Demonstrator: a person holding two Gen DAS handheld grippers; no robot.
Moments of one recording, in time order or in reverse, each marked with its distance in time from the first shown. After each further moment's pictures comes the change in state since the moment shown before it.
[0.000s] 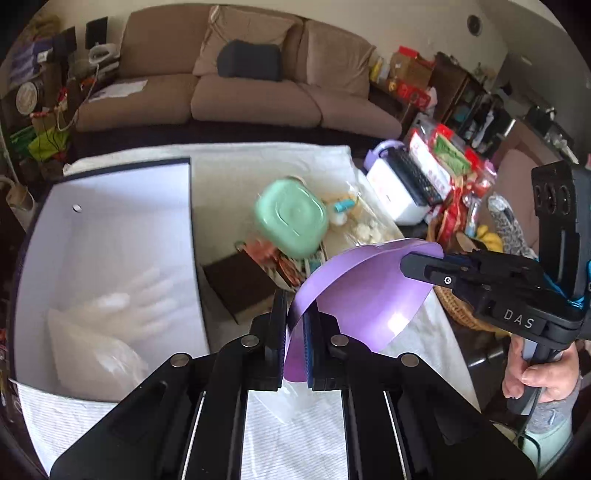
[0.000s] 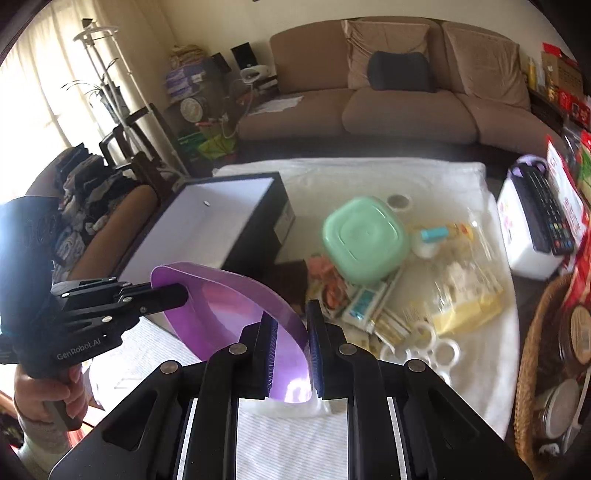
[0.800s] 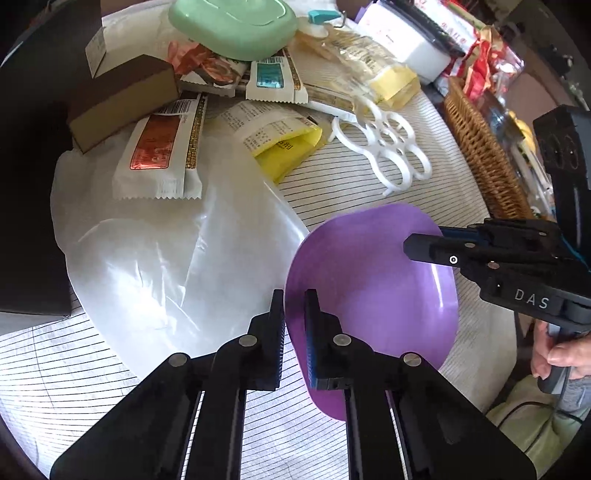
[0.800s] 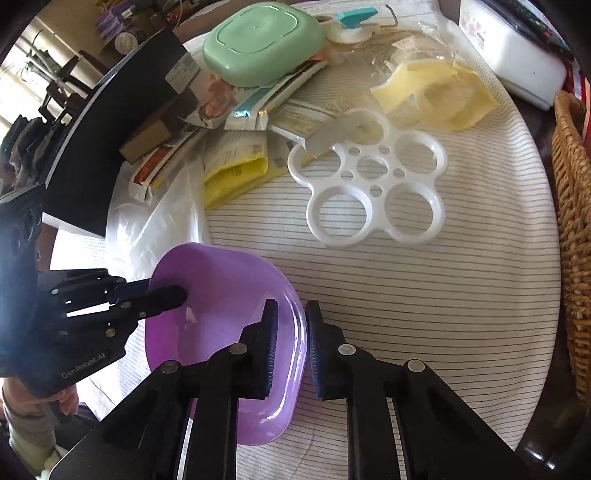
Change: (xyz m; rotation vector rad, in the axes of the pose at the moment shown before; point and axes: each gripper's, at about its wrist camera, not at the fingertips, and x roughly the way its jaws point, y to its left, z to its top) left arm 0.174 -0.064 -0.151 0.032 0.388 -0.058; right arm 0.075 -0.116 -0.164 0.158 0.376 -0.101
